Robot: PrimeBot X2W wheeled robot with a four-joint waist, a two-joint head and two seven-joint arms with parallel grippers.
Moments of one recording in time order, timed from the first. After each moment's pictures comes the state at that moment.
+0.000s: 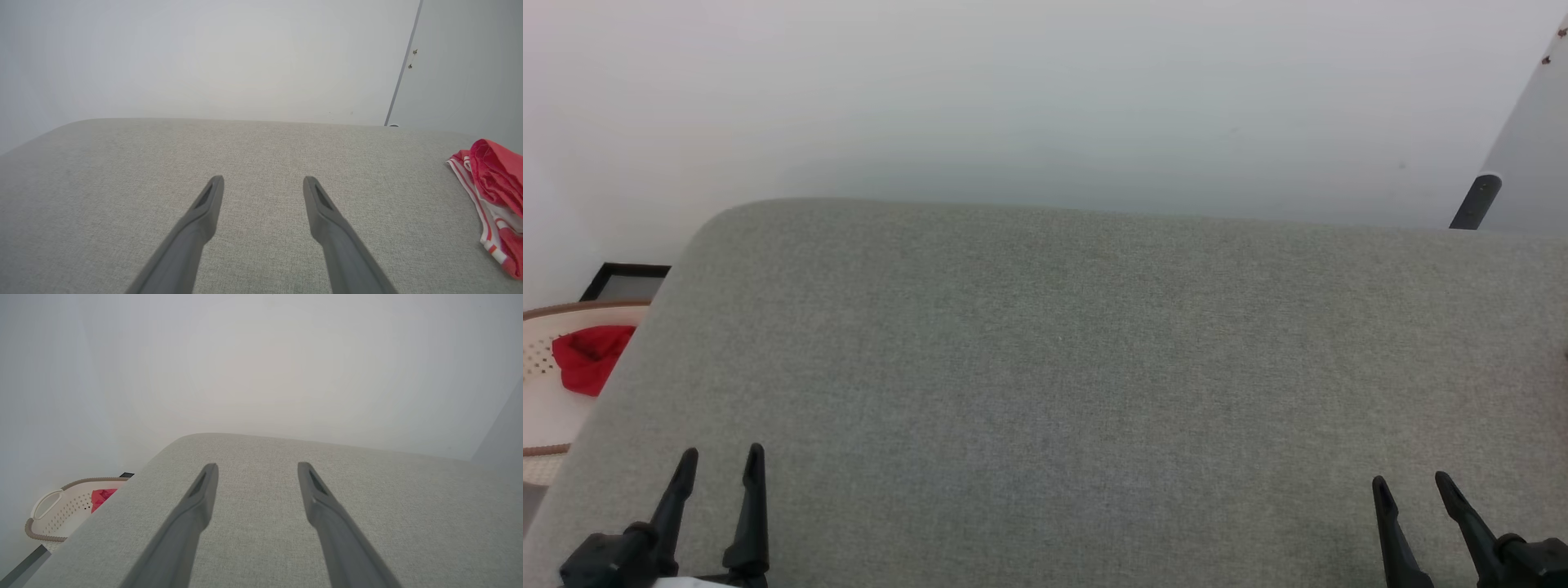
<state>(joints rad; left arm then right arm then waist) 0.06 0.26 0.09 0.14 -0.34 -0.13 -0.26 0.12 -0.15 -0.01 0.11 0.21 0.13 -0.20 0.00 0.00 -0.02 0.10</state>
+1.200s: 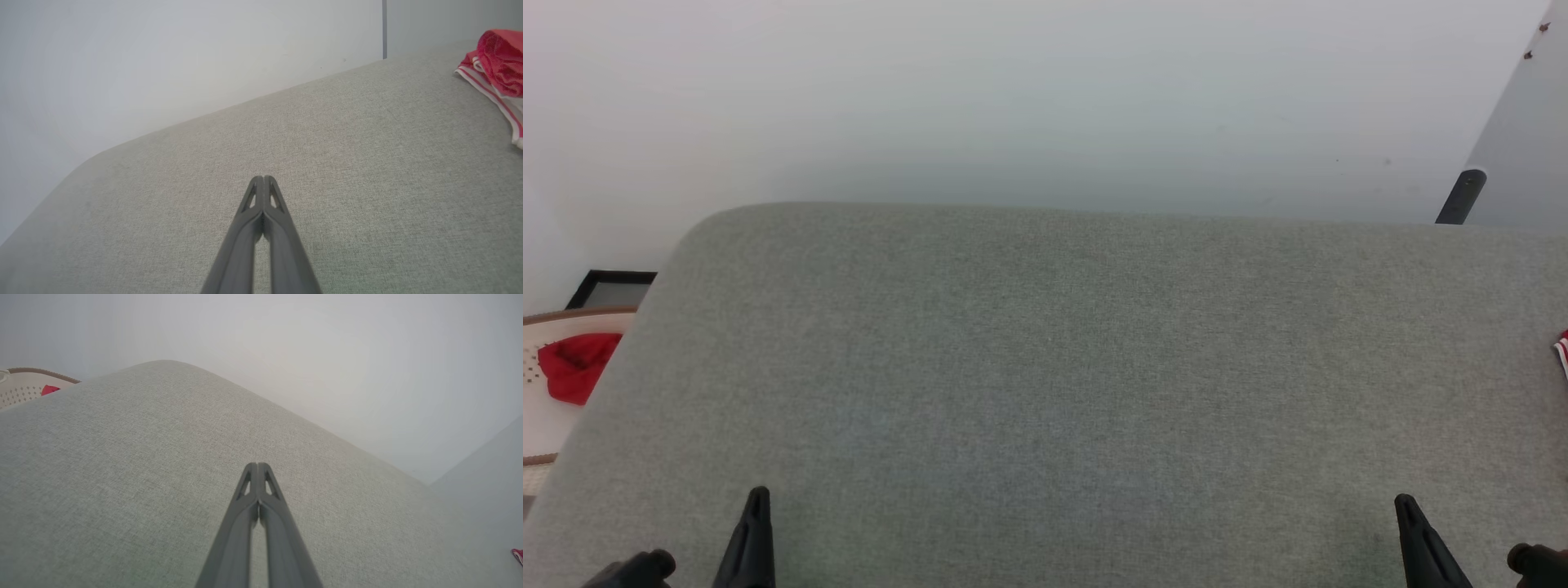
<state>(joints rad) 0.07 0.16 0.10 0.23 -0.60 -0.13 -0.18 0.11 -0.11 -0.01 0.18 0.48 0.13 -0.14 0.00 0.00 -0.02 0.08</state>
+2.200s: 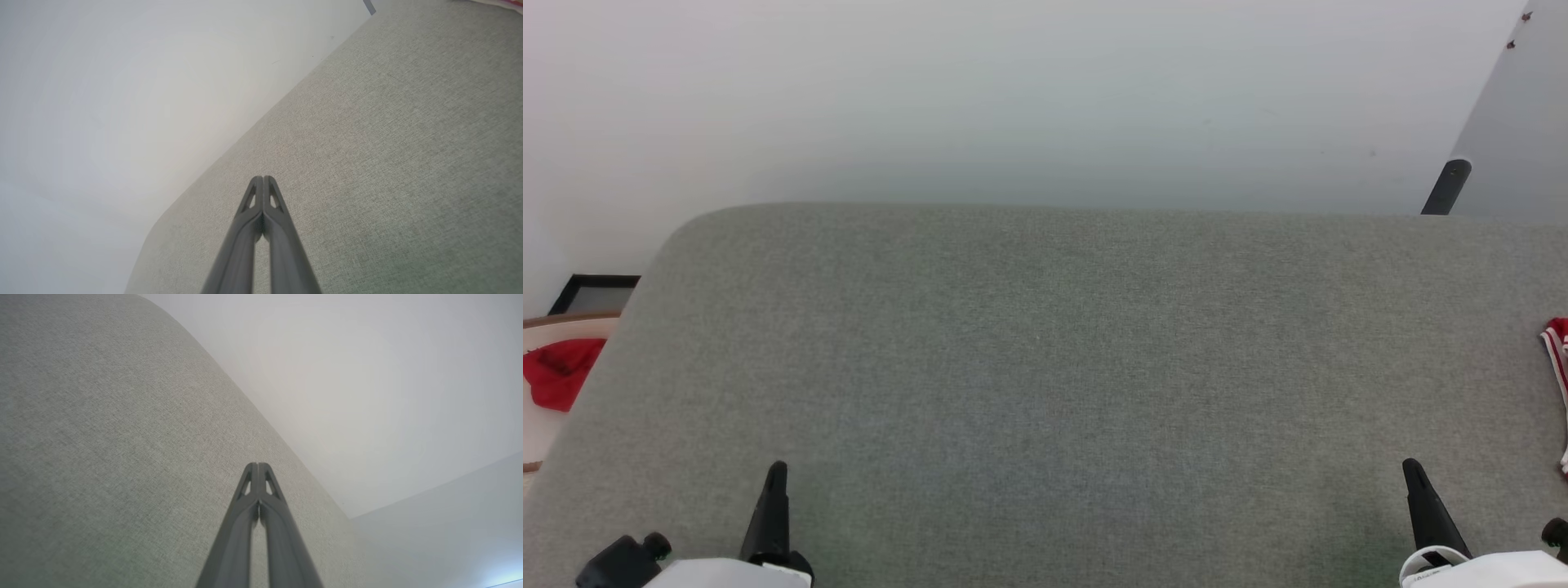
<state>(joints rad) 0.00 0.12 0.10 0.23 -0.99 -0.13 -0.07 0.03 -0.09 -0.05 0.21 0.91 0.13 -0.05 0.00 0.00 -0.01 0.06</state>
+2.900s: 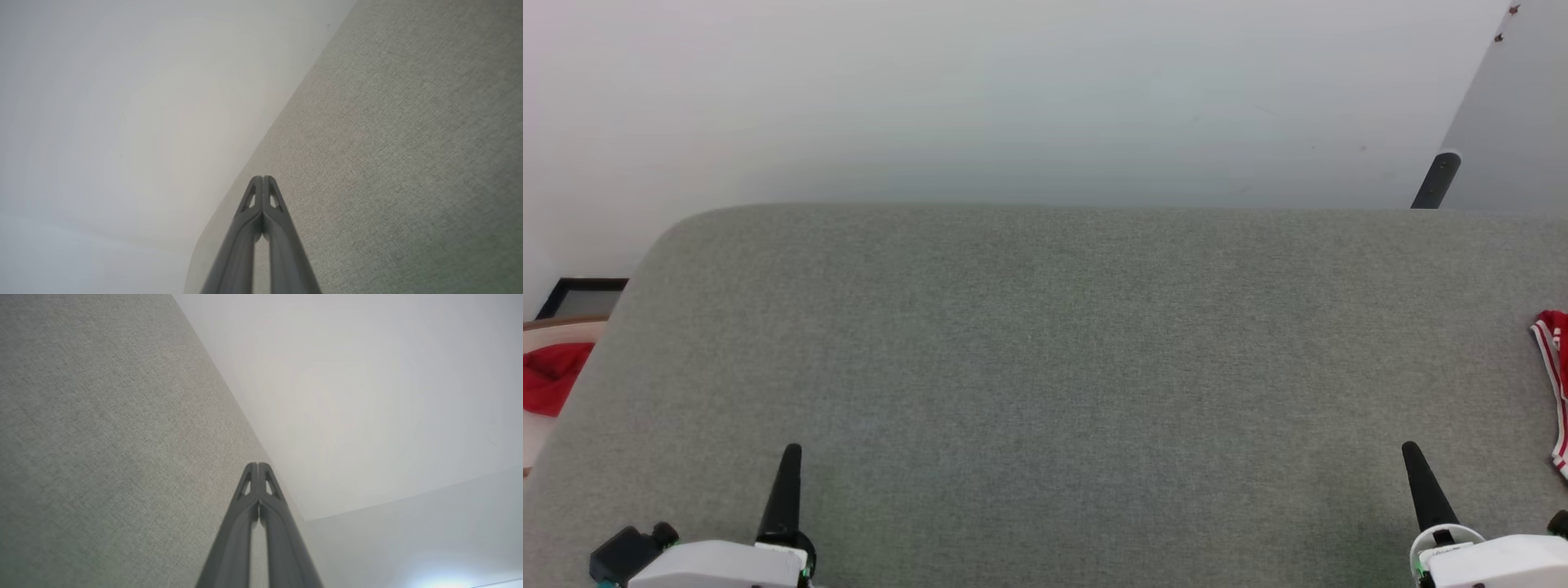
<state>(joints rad) -0.03 0.10 0.11 0.24 -1.19 -0.13 -0.01 -0.01 -0.08 -0.07 0.22 1.14 0.13 0.01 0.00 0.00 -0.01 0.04</state>
